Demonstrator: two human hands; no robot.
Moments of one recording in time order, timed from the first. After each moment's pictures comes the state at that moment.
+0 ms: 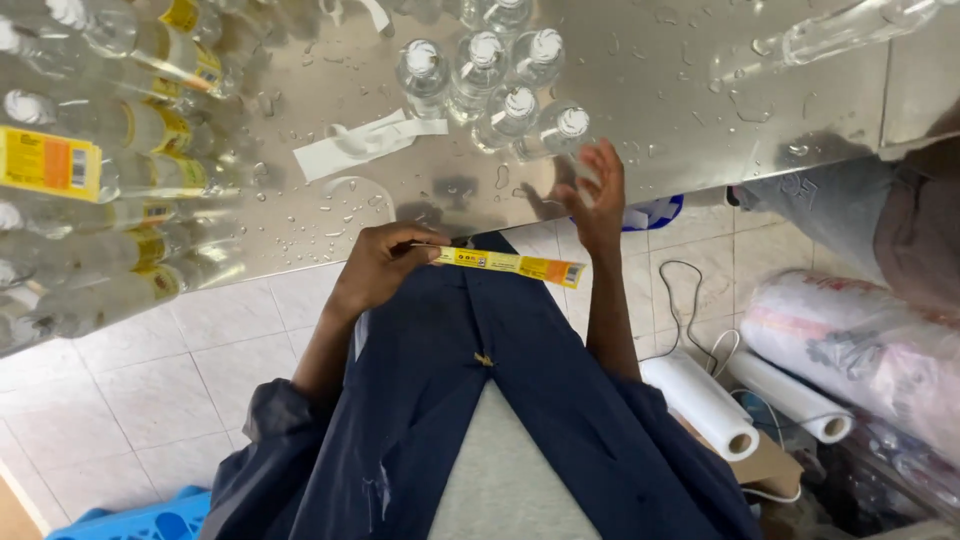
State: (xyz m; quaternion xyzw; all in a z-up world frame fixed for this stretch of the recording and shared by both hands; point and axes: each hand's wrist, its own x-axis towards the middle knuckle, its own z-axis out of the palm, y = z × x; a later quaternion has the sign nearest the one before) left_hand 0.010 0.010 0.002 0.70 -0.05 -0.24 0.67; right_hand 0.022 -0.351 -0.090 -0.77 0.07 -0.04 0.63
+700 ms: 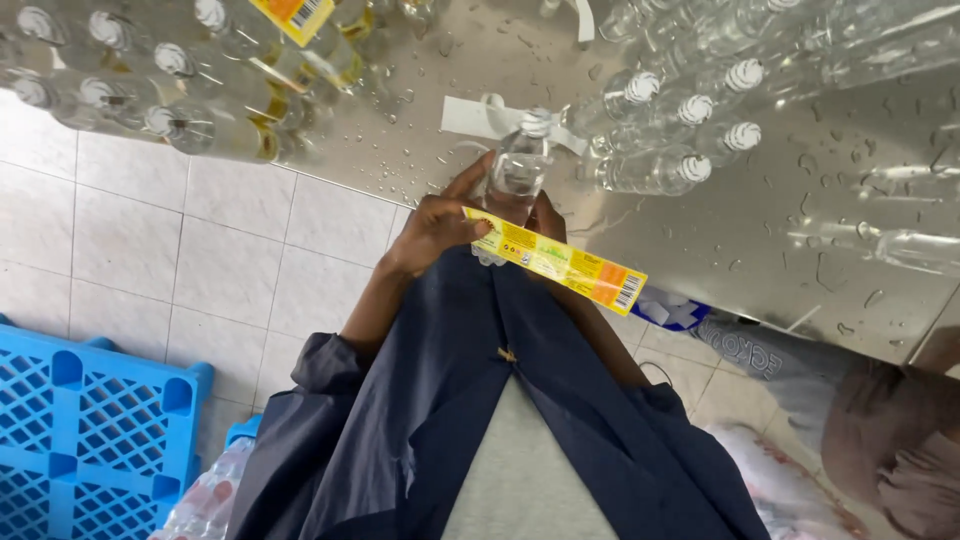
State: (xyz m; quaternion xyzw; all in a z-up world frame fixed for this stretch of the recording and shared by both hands) left_hand -0.030 0.037 -0.020 0.53 0.01 0.01 0.85; right_hand 0.027 -0.174 -0.137 -0.64 0.00 0.25 0.73
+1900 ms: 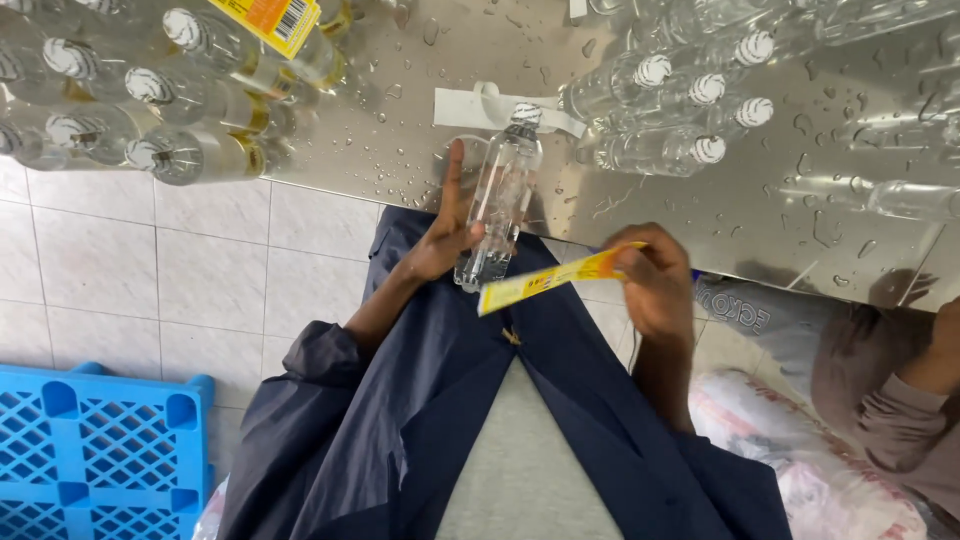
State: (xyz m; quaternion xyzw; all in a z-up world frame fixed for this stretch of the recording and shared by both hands) left_hand -0.029 0.033 -0.013 0.43 -0.03 -0.05 0.90; right_hand 0.015 -0.282 -0.001 -0.60 -0.02 0.20 0.77
